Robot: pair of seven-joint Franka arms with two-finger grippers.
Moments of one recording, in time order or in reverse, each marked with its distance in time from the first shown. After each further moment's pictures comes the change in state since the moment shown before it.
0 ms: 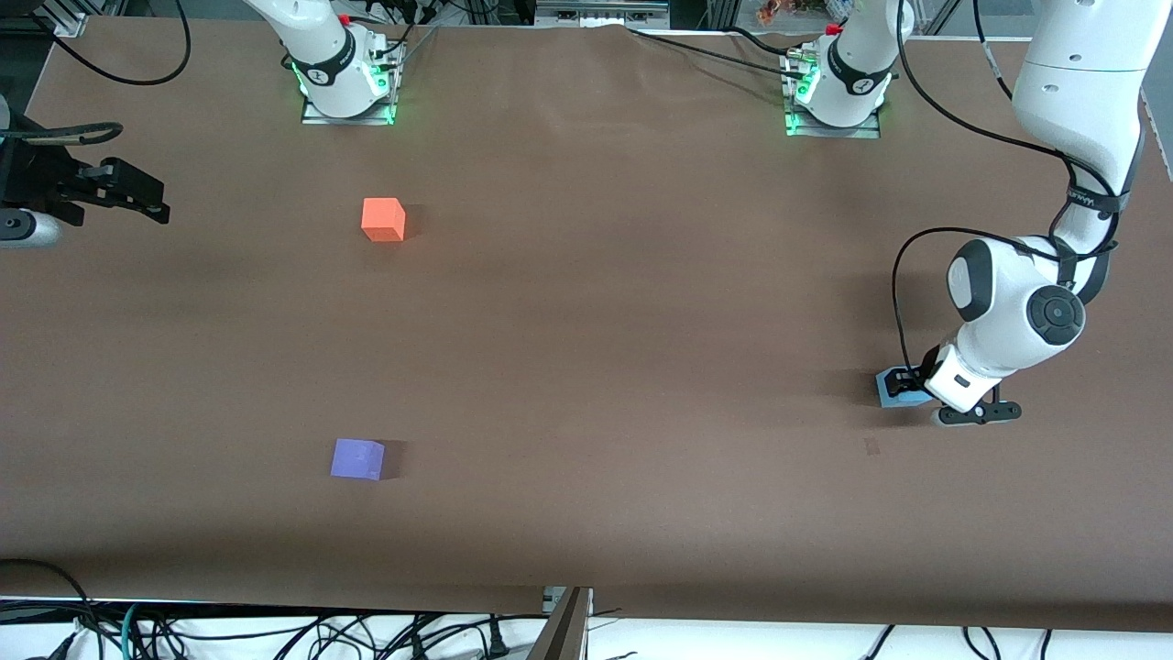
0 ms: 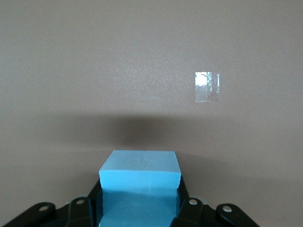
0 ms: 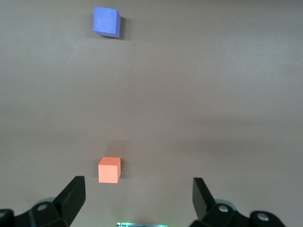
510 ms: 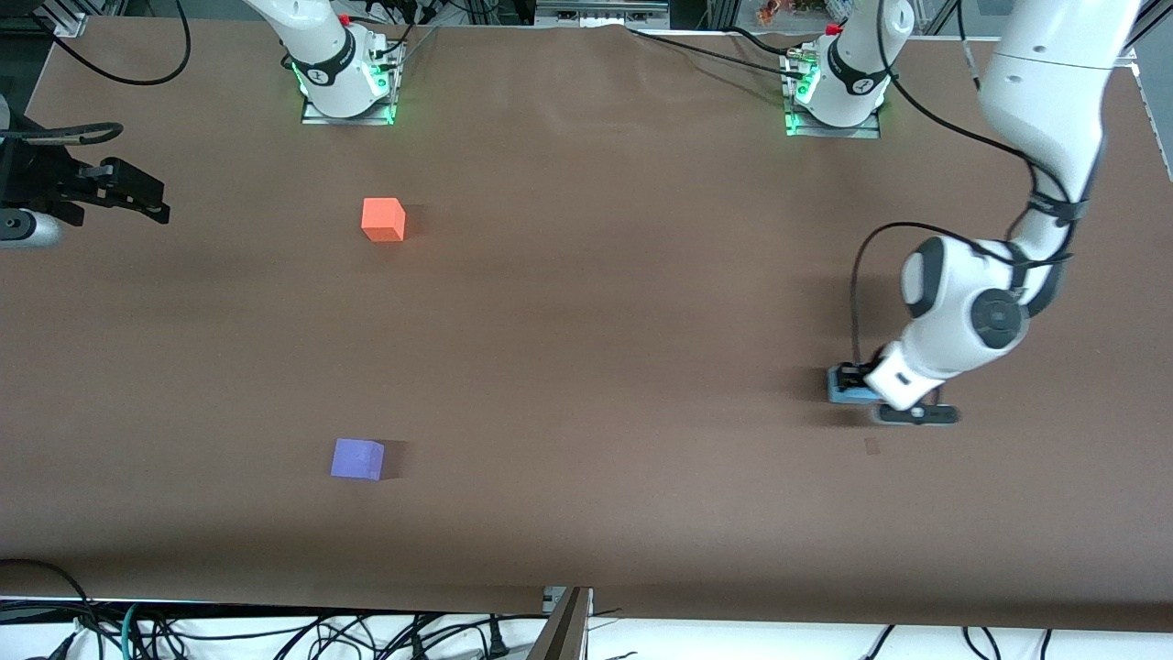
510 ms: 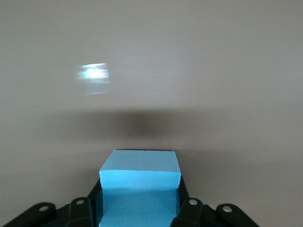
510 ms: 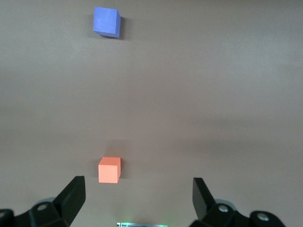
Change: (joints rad) left arm -0.112 -0.001 -0.099 0.050 0.000 -0.079 -0.079; right arm 0.000 0.000 0.000 0.000 0.000 0.000 0.000
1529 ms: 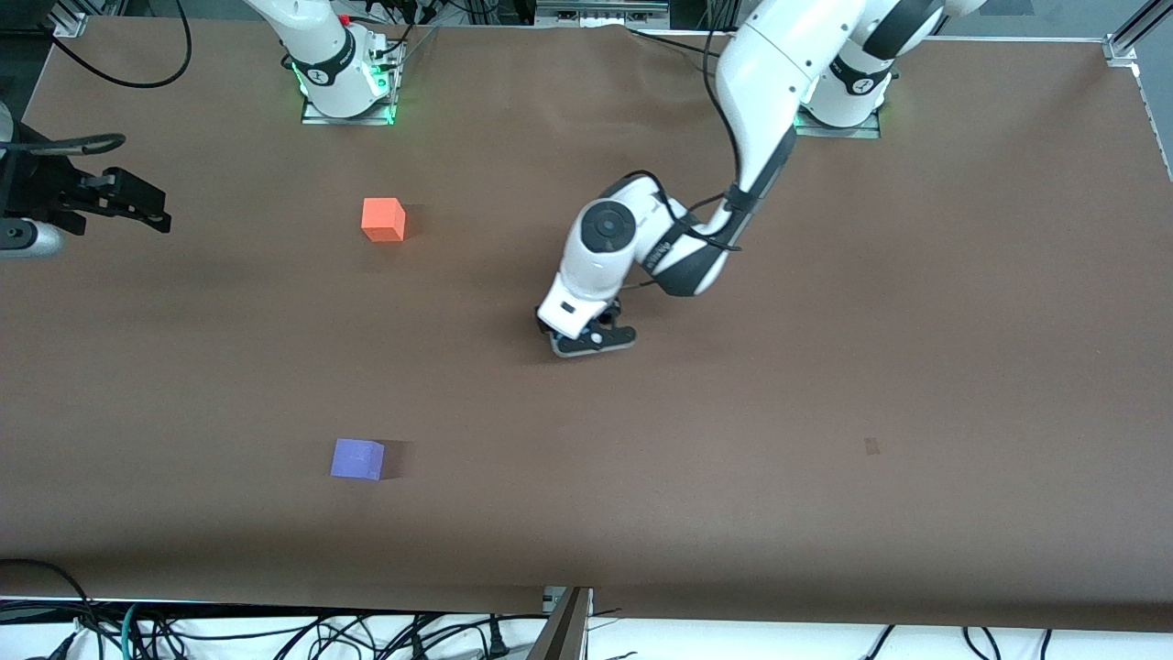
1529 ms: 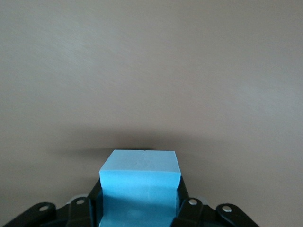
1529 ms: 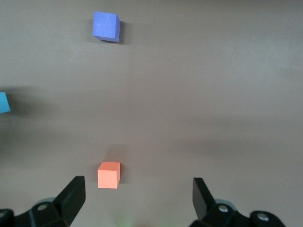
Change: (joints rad) left arm -0.674 0.305 -0.012 0.500 -0.001 -0.029 -0.897; right arm -0.001 0.022 -0.001 0.000 0.000 0.027 0.000
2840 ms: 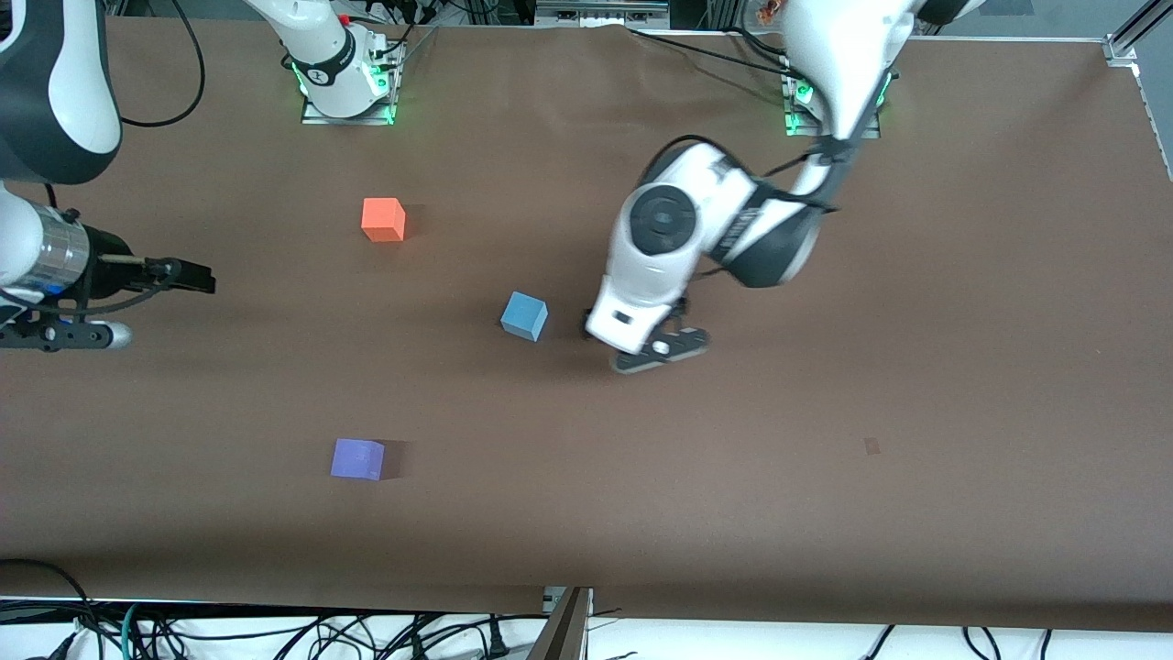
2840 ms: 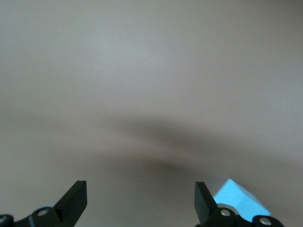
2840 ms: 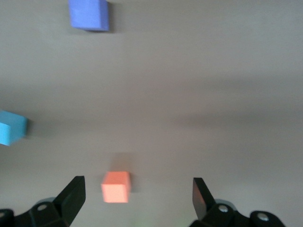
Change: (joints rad) left arm 0.181 -0.217 0.033 0.115 0.000 -0.535 0.135; right arm -0.020 0.197 -0.003 -0.003 0.086 0.079 0.104
